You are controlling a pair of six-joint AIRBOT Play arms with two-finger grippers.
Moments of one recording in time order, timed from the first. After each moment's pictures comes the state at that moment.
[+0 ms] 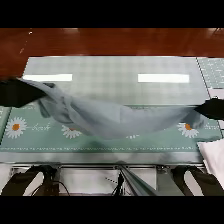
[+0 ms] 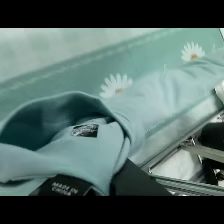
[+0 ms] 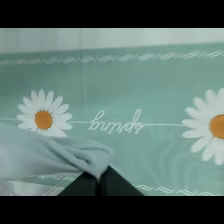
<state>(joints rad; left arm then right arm) 0.08 -0.78 1.20 0.81 -1.57 -1.33 -0.23 -0.71 1.04 -1.20 1.55 1.48</state>
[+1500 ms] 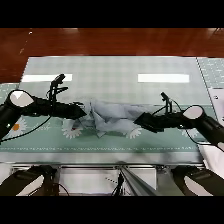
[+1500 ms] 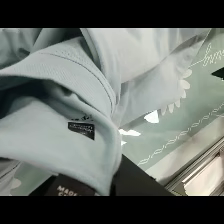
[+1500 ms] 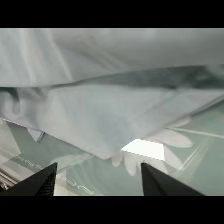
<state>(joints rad) -0.17 -1.02 0.73 0.81 -1.08 -1.24 0.21 -1.05 0.52 -0.67 0.91 1.49</state>
